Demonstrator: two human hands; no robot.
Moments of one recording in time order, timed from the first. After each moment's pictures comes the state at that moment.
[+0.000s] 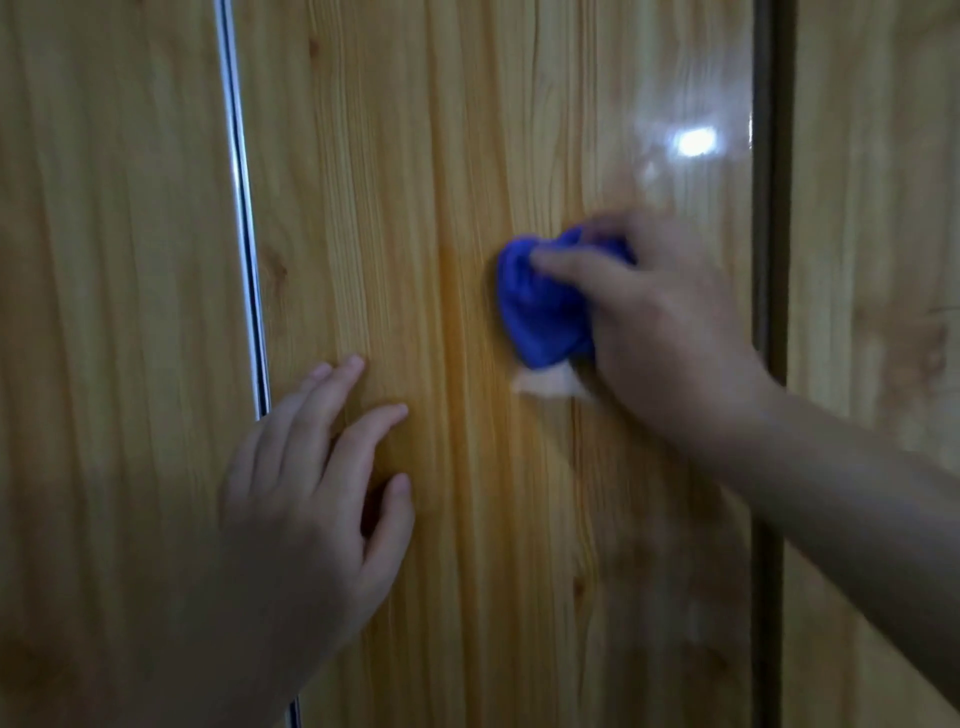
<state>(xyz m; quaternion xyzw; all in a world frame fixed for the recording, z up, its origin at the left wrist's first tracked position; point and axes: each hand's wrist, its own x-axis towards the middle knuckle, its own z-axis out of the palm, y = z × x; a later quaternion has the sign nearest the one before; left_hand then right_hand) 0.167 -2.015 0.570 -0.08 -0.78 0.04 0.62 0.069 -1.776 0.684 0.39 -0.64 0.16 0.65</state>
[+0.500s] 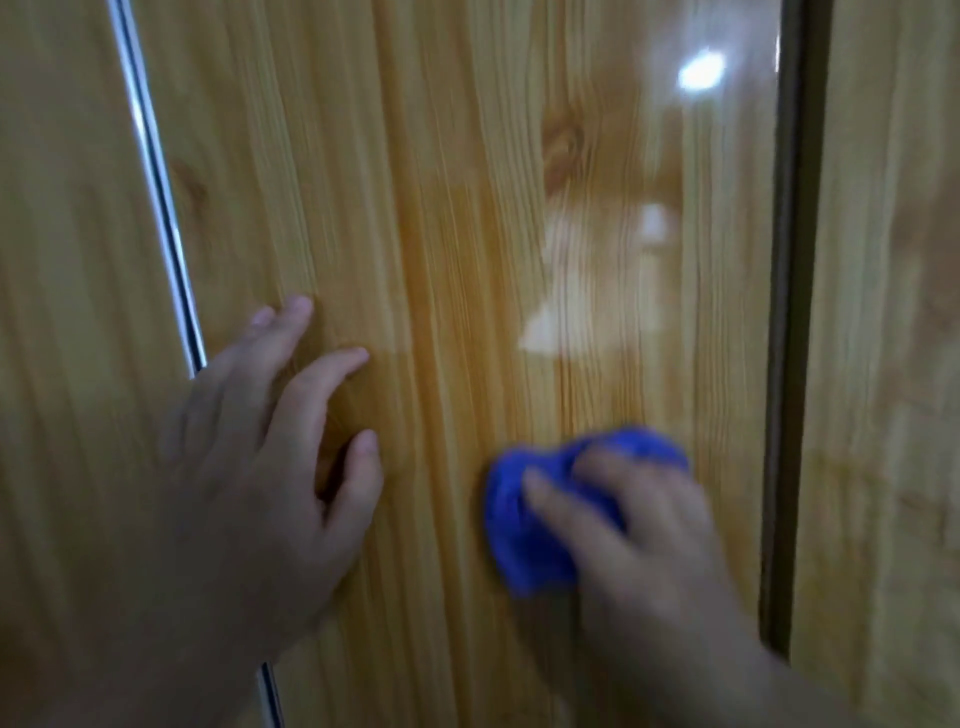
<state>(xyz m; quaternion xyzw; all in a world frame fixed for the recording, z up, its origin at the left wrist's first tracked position) 0.155 -2.021 0.563 -0.08 -0.76 0.07 0.64 0.091 -1.779 0.514 0.38 -0.75 0.24 0.49</state>
